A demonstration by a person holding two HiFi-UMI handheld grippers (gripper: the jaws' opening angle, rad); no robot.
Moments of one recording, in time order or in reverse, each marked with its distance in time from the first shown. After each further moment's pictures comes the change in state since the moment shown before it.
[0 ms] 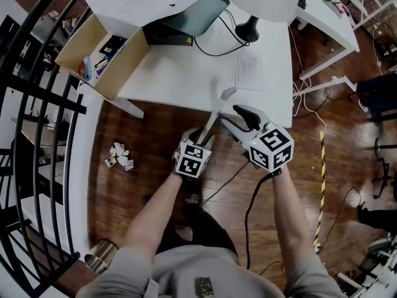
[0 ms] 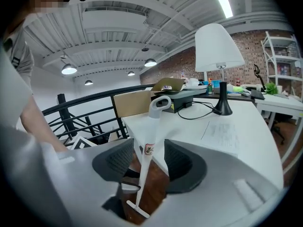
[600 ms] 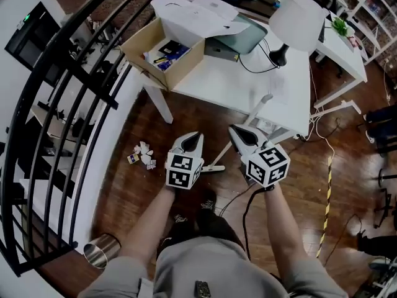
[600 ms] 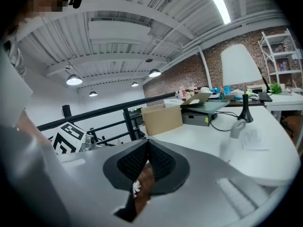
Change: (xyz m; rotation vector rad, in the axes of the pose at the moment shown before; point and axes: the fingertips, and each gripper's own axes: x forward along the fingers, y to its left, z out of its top) left arm -0.236 0.070 0.031 -0.082 -0.245 0.216; right arm 0.010 0.171 0.061 0.039 -0.131 0.044
